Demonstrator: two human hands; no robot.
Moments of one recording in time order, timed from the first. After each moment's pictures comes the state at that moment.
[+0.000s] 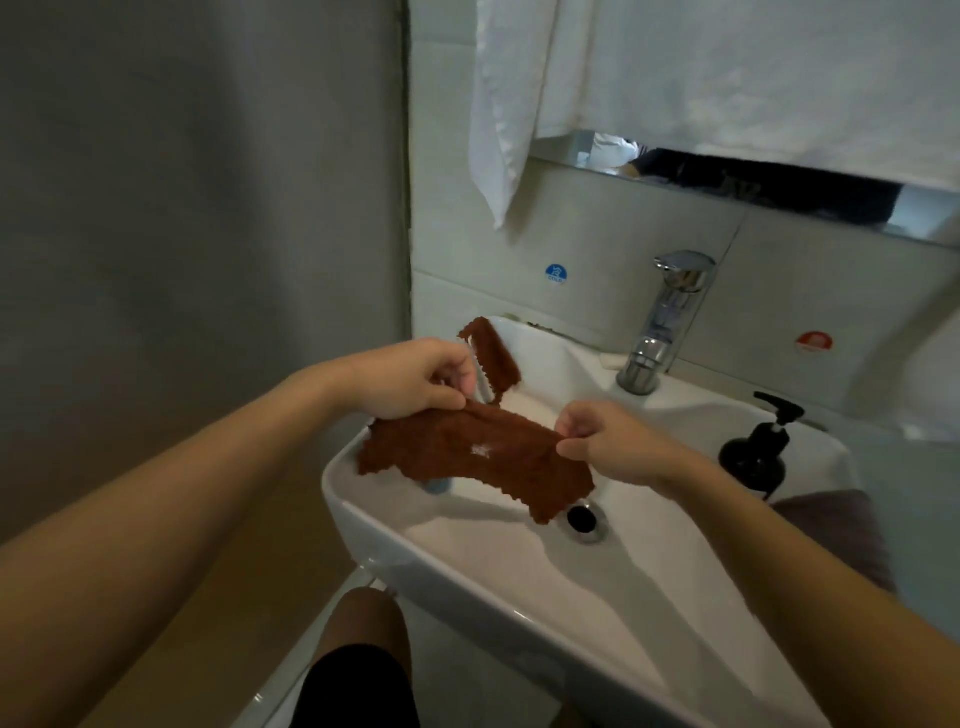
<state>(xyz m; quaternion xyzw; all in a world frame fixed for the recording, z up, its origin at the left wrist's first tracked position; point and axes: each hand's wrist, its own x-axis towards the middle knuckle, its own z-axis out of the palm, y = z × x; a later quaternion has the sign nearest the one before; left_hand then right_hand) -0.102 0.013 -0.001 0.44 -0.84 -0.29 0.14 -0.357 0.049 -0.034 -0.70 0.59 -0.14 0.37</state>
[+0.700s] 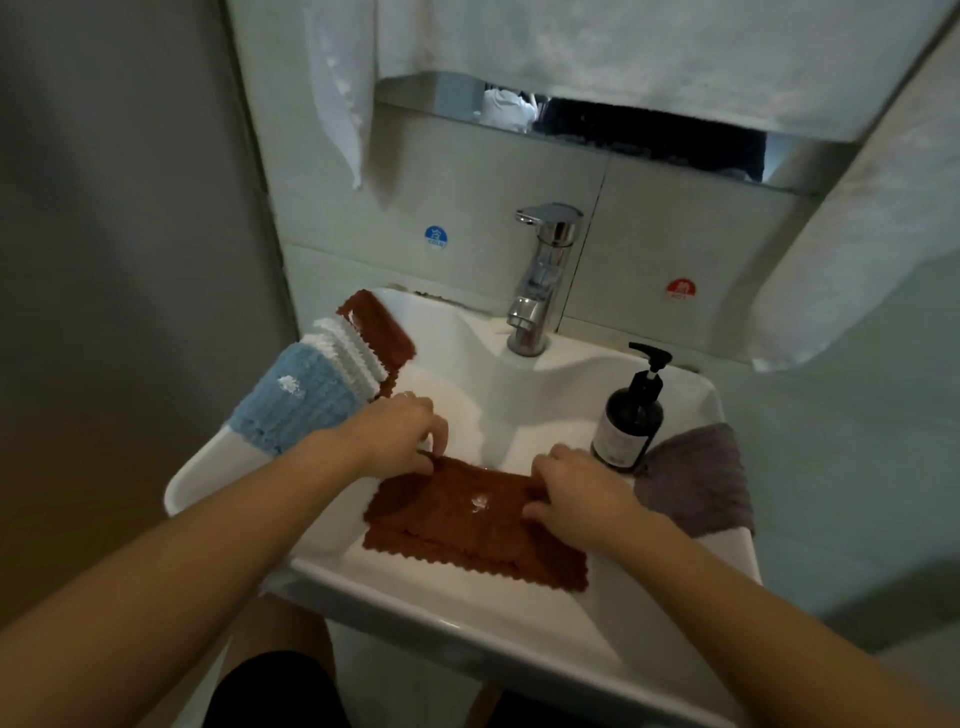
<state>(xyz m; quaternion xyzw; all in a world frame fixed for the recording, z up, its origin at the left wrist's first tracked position) -0.206 -0.010 -0.112 0.41 -0.91 -0.12 -0.02 -0.435 0.099 -0.111 -0.74 0.67 0.06 0.08</state>
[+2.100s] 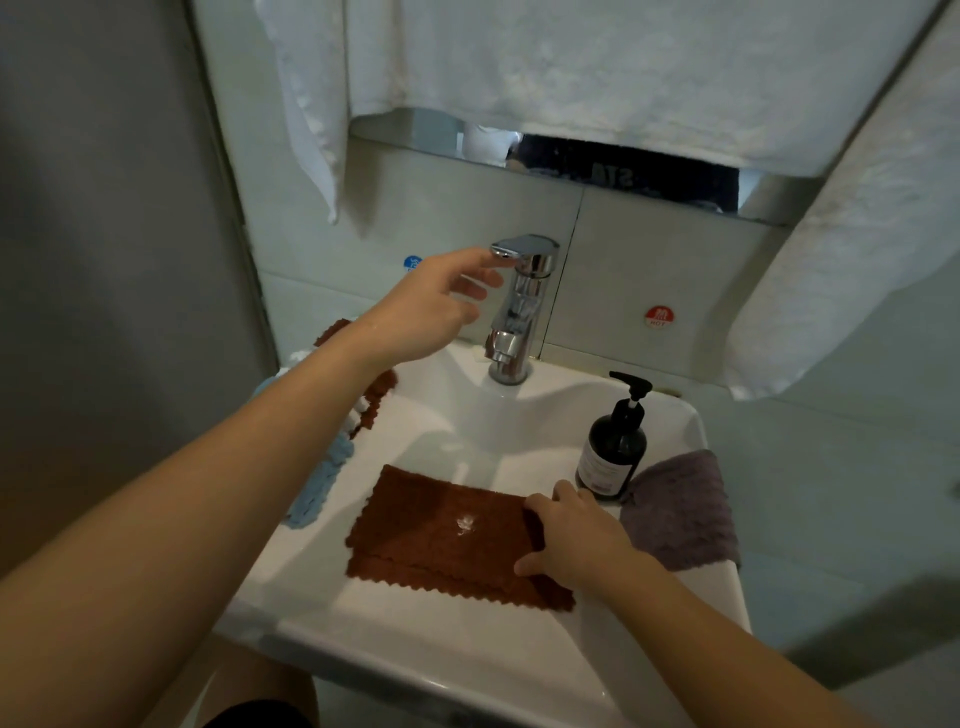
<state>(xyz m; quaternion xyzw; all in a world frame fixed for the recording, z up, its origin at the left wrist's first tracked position) -0.261 -0.033 0.030 0.37 -0.79 -0.36 0.34 -0.446 0.098 -0.125 -0.68 0.72 0.10 0.15</state>
